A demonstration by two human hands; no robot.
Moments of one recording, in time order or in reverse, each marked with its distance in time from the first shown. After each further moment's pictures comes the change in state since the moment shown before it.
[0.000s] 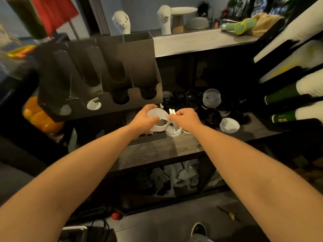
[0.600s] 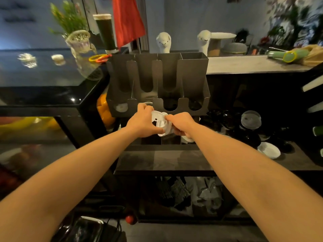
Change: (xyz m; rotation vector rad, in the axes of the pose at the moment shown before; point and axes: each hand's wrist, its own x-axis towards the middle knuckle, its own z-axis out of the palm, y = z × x) left_hand -0.071 -0.043 -0.133 0.642 0.331 0.082; right_hand -0.022 -0.125 0.116 0.123 -0.226 0.096
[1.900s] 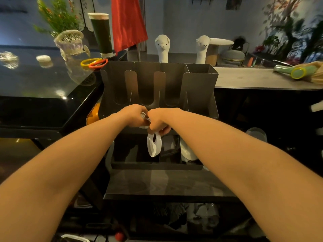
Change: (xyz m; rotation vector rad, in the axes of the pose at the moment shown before) left_hand 0.121 -0.042 -0.036 -0.024 -0.244 -0.064; right_hand 0.055 -0.119 0.032 -1.053 -0.414 -0.314
